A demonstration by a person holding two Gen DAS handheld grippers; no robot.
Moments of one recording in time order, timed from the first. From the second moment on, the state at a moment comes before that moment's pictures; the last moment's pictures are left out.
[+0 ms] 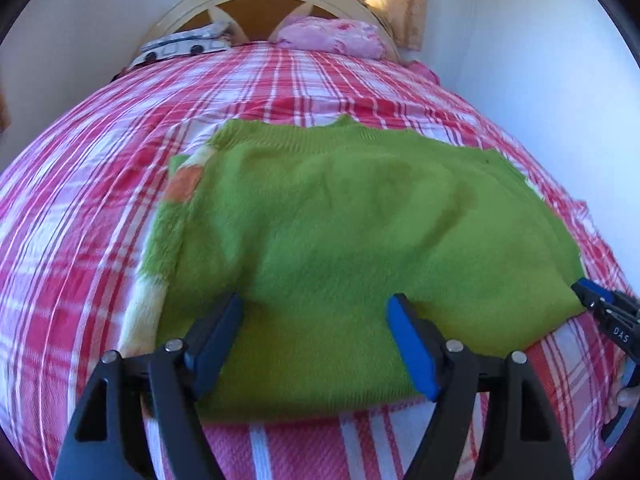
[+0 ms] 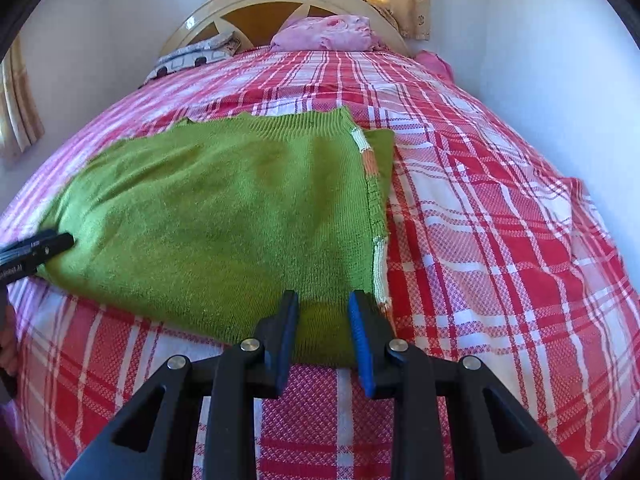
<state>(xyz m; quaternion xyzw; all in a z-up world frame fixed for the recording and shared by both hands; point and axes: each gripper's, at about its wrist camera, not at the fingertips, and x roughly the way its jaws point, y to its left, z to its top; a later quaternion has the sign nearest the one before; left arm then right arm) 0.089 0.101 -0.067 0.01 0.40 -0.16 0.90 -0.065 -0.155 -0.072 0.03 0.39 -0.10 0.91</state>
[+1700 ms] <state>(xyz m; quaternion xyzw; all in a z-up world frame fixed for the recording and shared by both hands) 0.075 0.222 -0.095 -0.33 0.36 -0.09 0.87 -0.070 -0.163 -0.069 0.07 0.36 -0.08 0.93</state>
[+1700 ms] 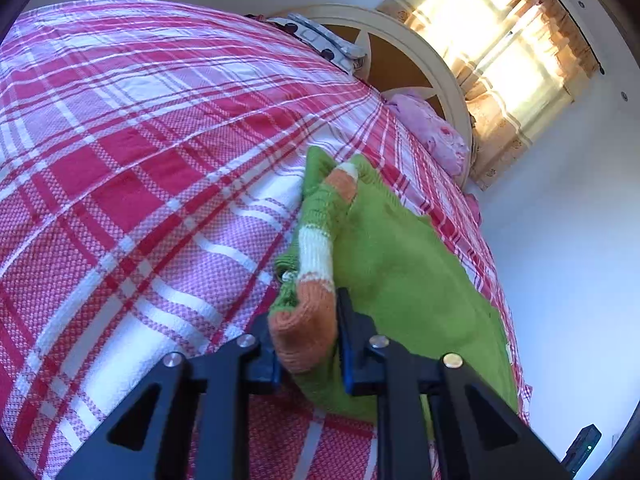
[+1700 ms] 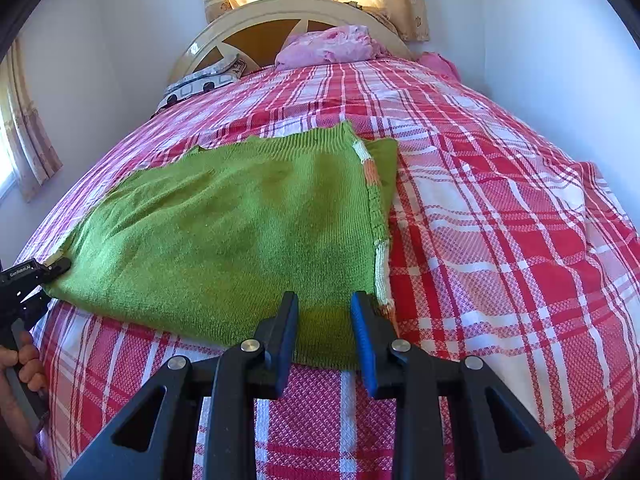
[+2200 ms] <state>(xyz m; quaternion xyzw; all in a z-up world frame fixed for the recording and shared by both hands) 0.073 0.224 -0.097 -0.33 0.36 -0.10 0.87 0.017 -0.040 -0.042 0.09 0.34 0.03 0.94</state>
